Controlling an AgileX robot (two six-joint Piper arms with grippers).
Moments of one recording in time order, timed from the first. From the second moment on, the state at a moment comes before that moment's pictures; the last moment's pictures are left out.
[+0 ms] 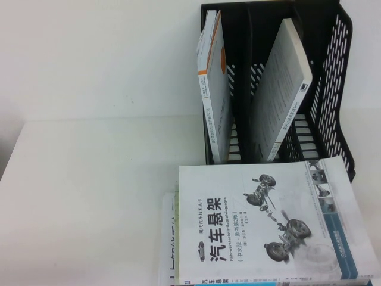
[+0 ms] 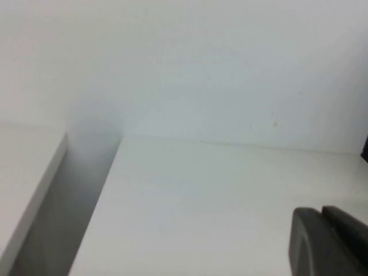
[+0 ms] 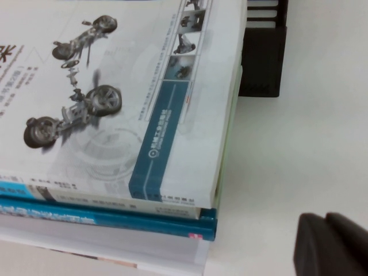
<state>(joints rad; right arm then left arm) 0.36 0.30 -0.33 -0.05 0.71 0.23 -0.03 0.01 0.02 0.11 0.09 -0.29</state>
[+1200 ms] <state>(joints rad) 0.36 0.30 -0.33 -0.05 0.71 0.23 -0.03 -0.01 0.02 -0.05 0.34 -0.10</state>
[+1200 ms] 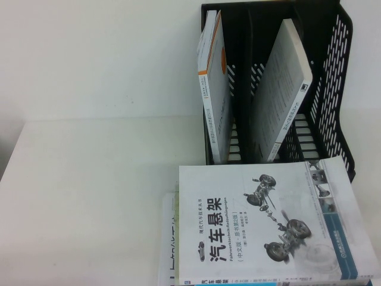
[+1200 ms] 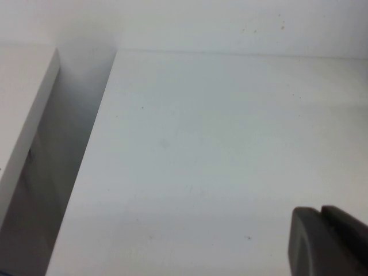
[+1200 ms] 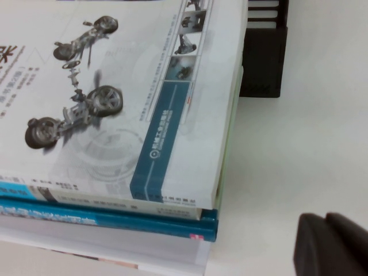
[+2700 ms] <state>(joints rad) 0.35 0.27 -0.33 -0.09 0.71 0.23 -0.03 -0.01 0.02 -0.04 0.35 -0.07</state>
